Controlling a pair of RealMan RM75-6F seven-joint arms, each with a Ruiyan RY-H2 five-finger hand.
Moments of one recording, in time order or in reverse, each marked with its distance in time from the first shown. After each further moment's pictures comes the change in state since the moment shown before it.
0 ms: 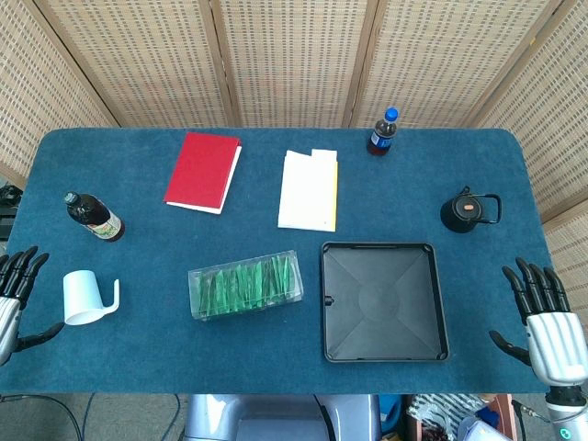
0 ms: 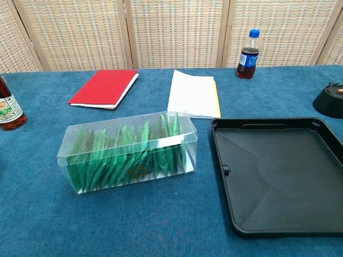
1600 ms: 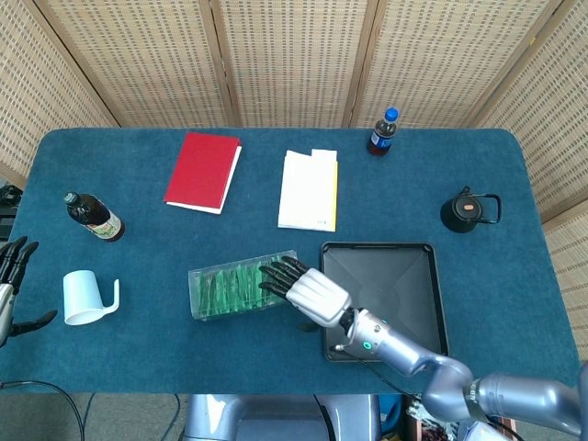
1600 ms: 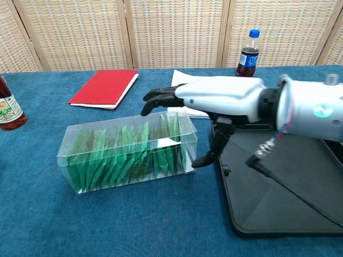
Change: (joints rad) left arm -0.033 -0.017 -0.045 0.045 -0.116 -0.091 -0.022; right arm 0.759 -0.328 0.157 -0.085 0.176 -0.877 -0.166
